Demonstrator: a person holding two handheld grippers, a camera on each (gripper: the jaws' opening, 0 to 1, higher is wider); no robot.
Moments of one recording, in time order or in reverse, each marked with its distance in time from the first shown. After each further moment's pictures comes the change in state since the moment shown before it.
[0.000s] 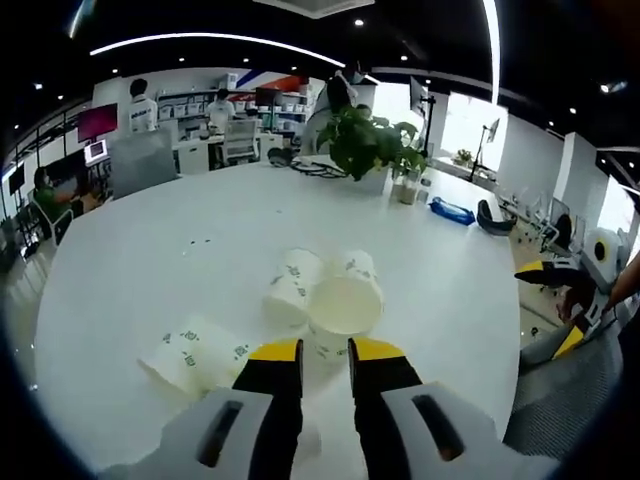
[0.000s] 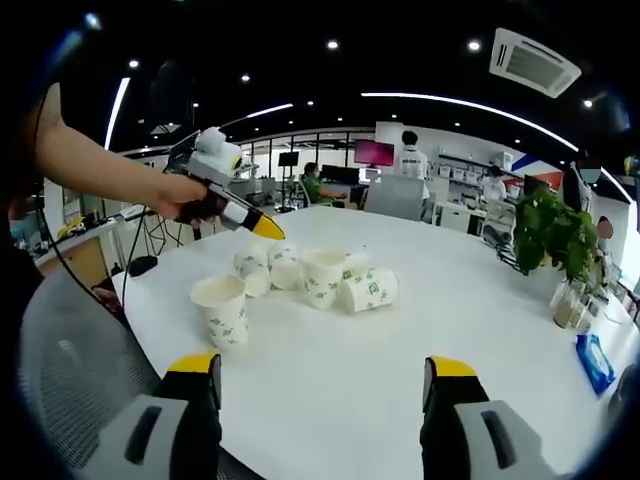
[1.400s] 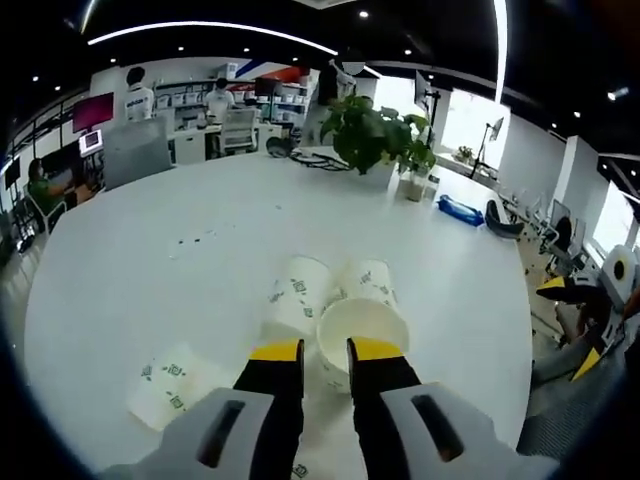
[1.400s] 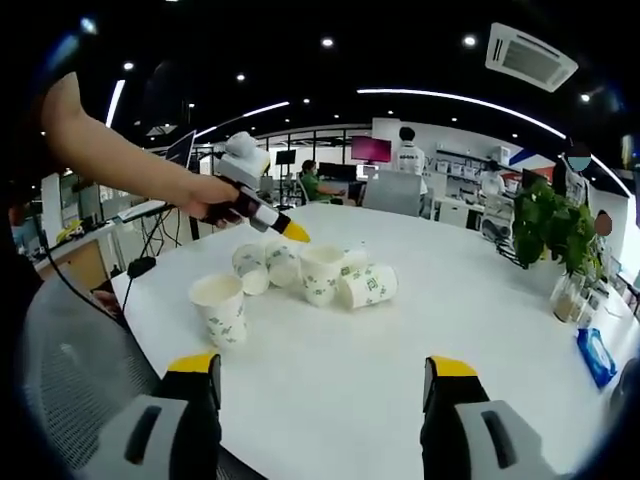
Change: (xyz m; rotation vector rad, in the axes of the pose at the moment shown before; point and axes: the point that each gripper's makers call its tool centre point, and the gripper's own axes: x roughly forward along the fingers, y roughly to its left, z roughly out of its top) left arm 0.042 0.008 0.010 -0.012 0.044 -0.024; right arm 0.001 -0.001 -0.003 0.022 0.011 -0.003
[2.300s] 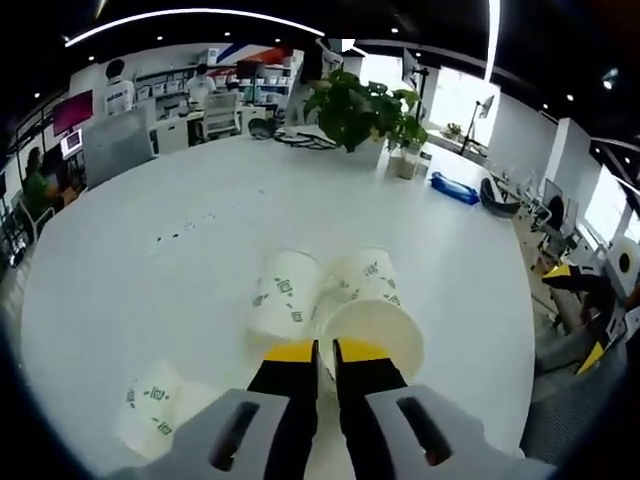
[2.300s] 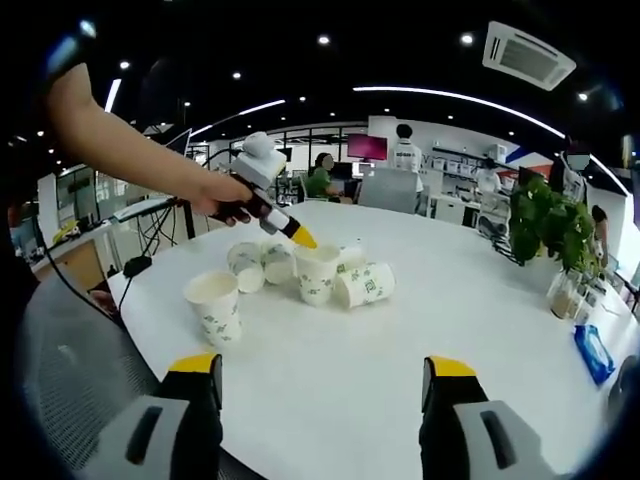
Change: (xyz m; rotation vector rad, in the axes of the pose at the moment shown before) left arm 0.029 -0.005 -0.001 0.051 0.100 -0.046; right arm 0.000 -0.003 -0.001 0.008 0.008 -0.021
